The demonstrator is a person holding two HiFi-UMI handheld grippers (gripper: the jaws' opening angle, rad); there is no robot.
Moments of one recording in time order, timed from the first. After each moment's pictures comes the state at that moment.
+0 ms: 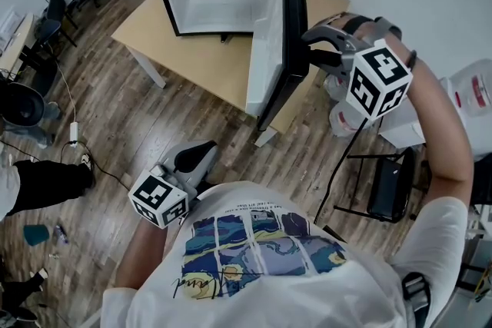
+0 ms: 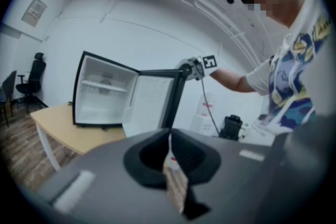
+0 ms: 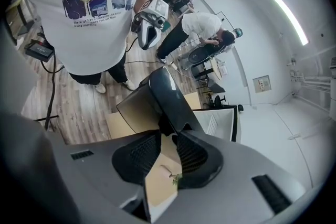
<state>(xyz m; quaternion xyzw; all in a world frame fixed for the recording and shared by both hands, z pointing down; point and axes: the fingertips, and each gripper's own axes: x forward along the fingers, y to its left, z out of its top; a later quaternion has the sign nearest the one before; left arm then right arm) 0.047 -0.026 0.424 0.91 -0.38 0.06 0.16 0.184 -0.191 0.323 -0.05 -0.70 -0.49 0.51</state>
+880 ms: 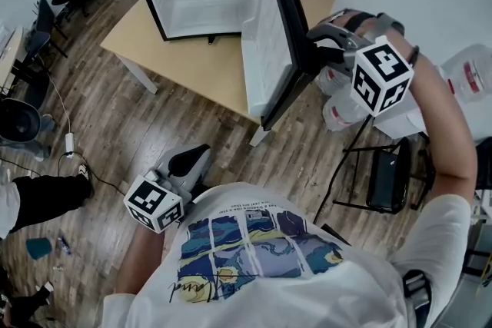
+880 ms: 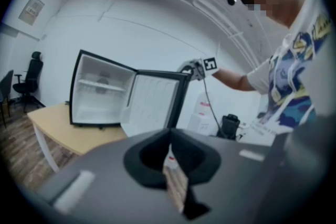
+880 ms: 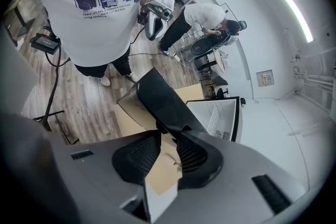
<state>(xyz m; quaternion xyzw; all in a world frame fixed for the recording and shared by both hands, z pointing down) 0.049 -0.024 0.425 0.91 -0.37 0.06 0.16 0.222 -0.196 0.323 -0.04 -0.68 -0.49 0.55</state>
